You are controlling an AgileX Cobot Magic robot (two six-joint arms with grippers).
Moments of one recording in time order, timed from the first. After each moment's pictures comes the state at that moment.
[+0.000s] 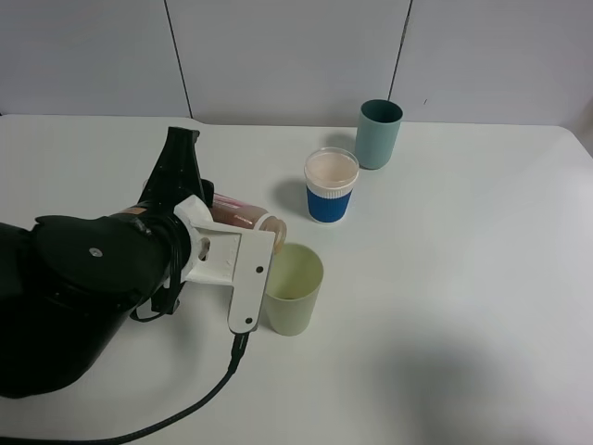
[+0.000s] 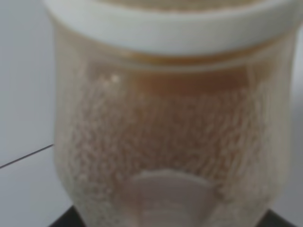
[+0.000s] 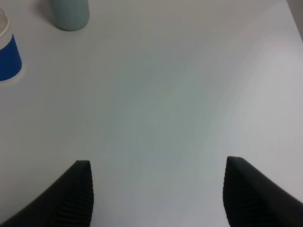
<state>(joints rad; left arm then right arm) -1.18 1.58 -0.66 -1.75 -1.00 2.66 0.01 0.00 -0.50 0.03 1.07 -0.11</state>
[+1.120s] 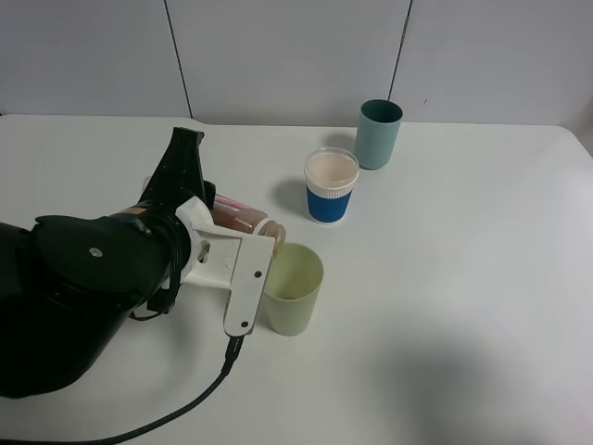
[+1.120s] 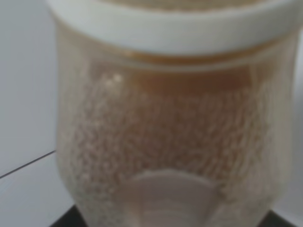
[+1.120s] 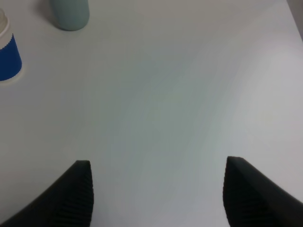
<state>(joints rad) -1.18 1.58 -0.66 -1.75 -1.00 2.72 0.01 0.00 -0.50 0.03 1.07 -0.11</state>
